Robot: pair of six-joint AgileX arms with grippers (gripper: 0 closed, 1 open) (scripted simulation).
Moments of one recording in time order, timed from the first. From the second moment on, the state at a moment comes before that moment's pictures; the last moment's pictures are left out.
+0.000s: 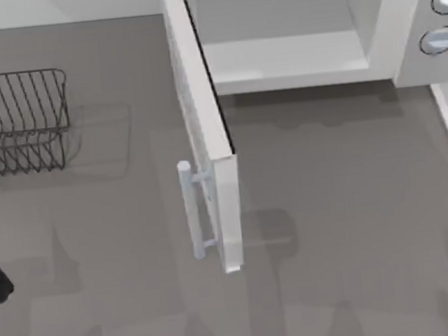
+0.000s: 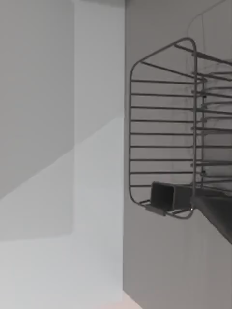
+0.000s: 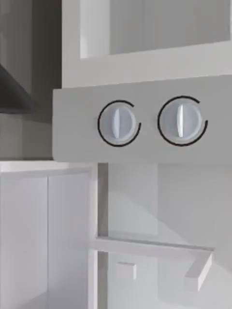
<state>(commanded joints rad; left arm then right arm) 0.00 0.00 0.00 0.00 0.00 0.00 0.00 0.00 0.00 0.00 0.00 0.00</state>
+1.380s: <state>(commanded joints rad) -0.29 1.30 1.41 -1.10 0.32 0.71 0.00 0.00 0.00 0.00 0.00 0.00</state>
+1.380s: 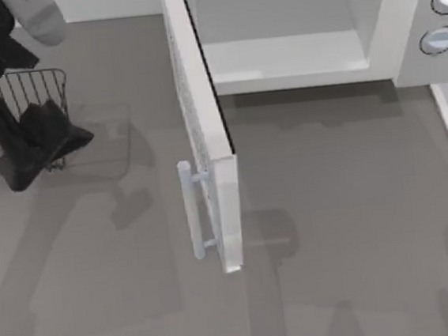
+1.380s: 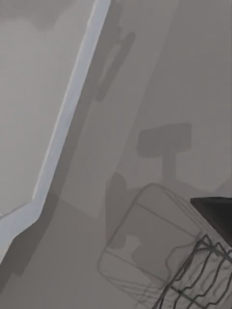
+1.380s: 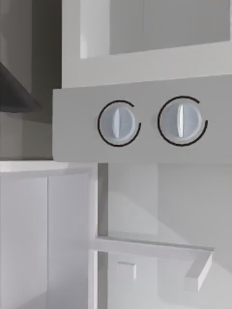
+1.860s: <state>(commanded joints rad) -0.38 1.76 1.96 -1.45 0.43 0.93 0.00 0.00 0.00 0.00 0.00 0.00</state>
